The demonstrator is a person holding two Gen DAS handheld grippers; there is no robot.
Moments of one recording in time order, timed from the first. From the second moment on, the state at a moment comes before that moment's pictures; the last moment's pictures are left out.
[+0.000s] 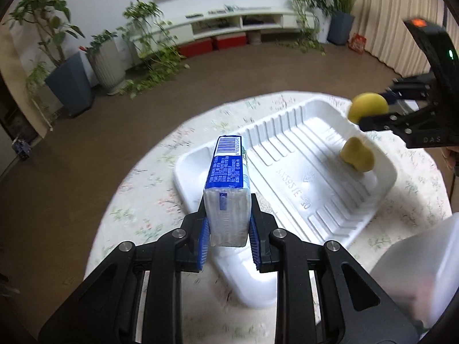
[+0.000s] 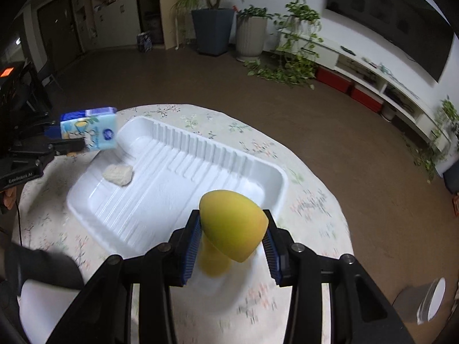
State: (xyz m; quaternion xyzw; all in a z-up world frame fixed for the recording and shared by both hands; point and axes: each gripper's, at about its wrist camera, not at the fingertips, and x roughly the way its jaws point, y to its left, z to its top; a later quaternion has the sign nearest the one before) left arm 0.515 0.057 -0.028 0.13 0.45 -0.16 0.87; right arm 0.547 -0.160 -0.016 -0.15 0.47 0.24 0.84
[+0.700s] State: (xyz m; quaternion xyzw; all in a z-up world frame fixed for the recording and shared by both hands) left arm 0.535 0.041 -0.067 0.15 0.47 -0.16 0.85; right arm 0.587 -0.119 -0.075 -0.18 0.49 0.25 0.82
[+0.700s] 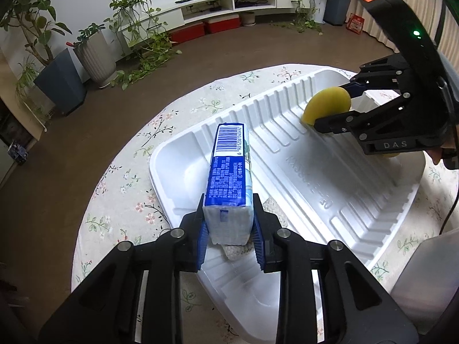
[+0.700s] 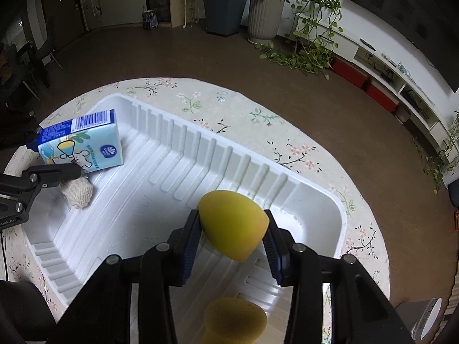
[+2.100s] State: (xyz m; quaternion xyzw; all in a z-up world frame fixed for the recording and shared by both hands) left arm 0.430 0.112 0.025 0.07 0.37 -0.08 0.93; right arm 0.501 -0.219 0.029 -0.07 0.39 0.16 0.91
